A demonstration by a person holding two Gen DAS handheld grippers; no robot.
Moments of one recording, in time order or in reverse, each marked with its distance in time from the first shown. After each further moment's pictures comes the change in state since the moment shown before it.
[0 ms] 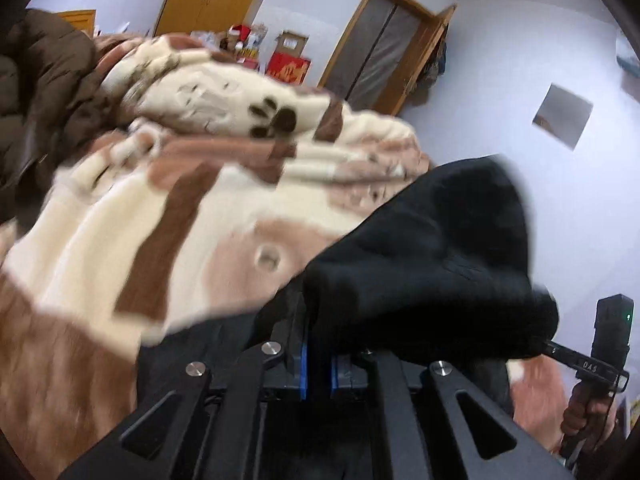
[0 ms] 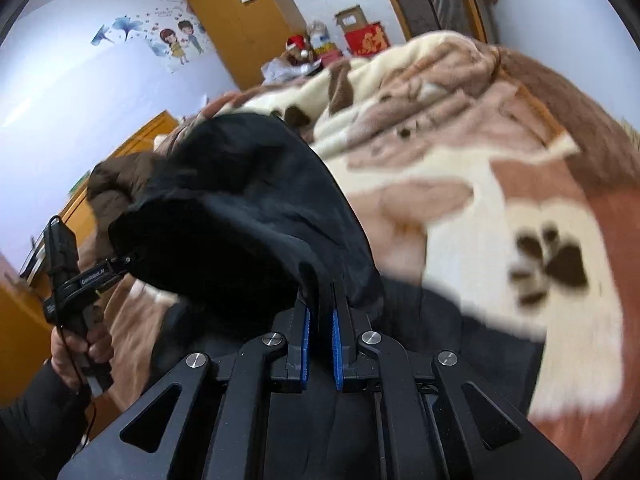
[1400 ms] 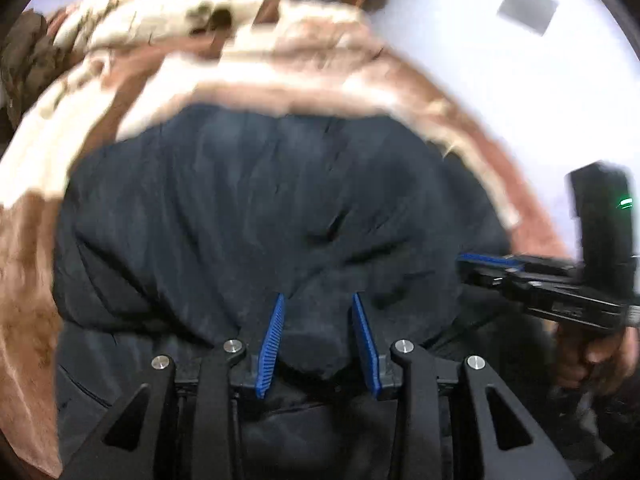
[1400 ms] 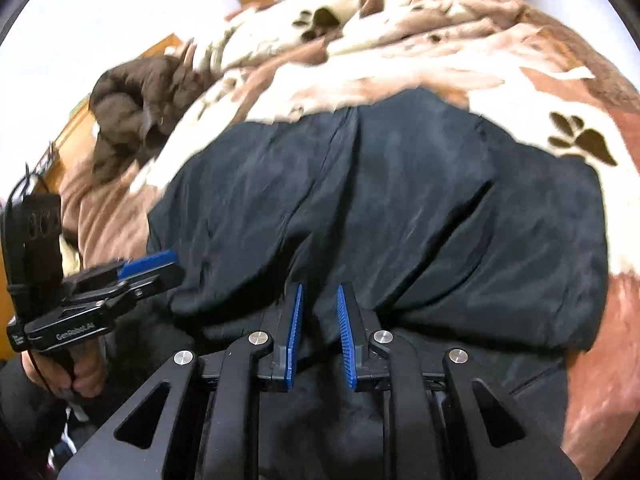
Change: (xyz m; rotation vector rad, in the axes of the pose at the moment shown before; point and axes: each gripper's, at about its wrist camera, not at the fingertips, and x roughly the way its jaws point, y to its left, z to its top) left arm 0.022 -0.059 -0.146 0.164 0.323 -0.004; right arm 0.065 0.054 -0.106 -0.100 0.239 -0.056
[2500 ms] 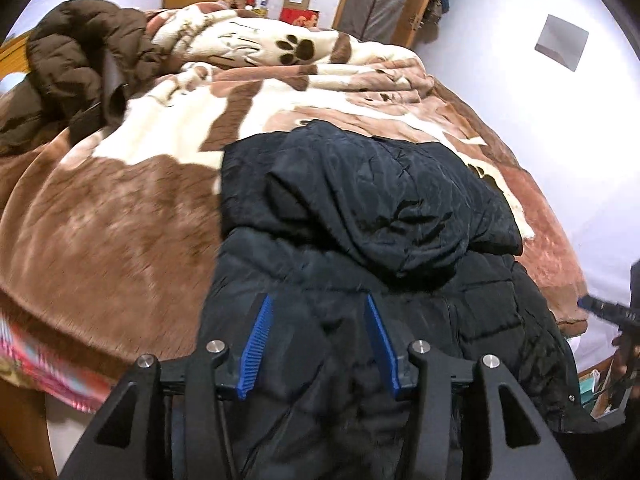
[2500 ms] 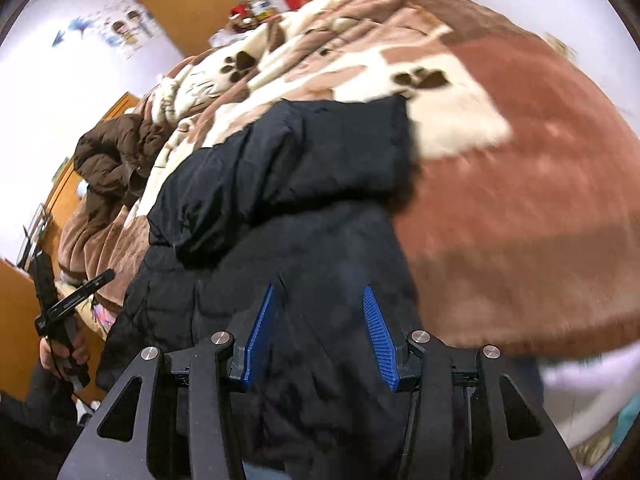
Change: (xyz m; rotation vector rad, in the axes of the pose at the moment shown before) left arm -0.148 0.044 -0.072 -0.108 -0.151 0.140; right arm -0.174 -0.070 -0.137 0.302 -0.129 -0.046
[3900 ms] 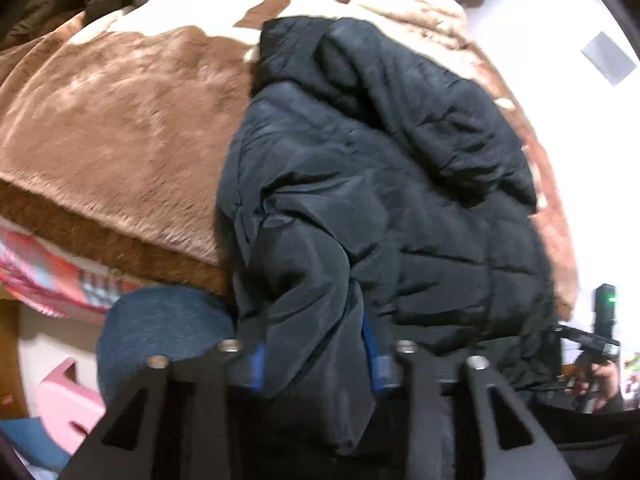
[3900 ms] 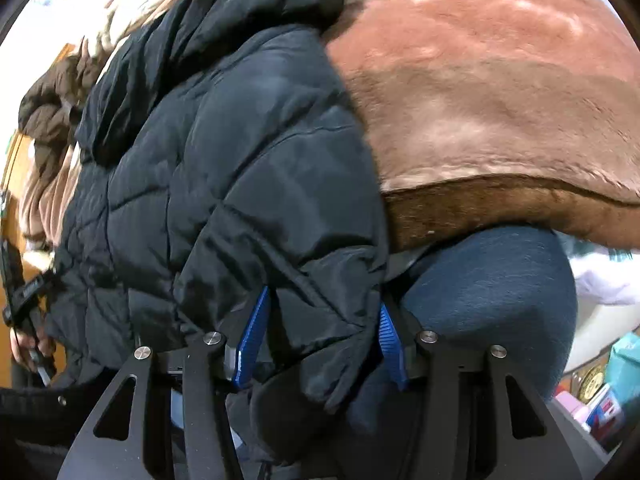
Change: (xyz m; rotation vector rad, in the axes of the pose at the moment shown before) left arm 0.035 0.038 -0.057 -0.162 0.261 -0.075; right arm 0.068 -0.034 -0.044 0.033 0.355 -0.077
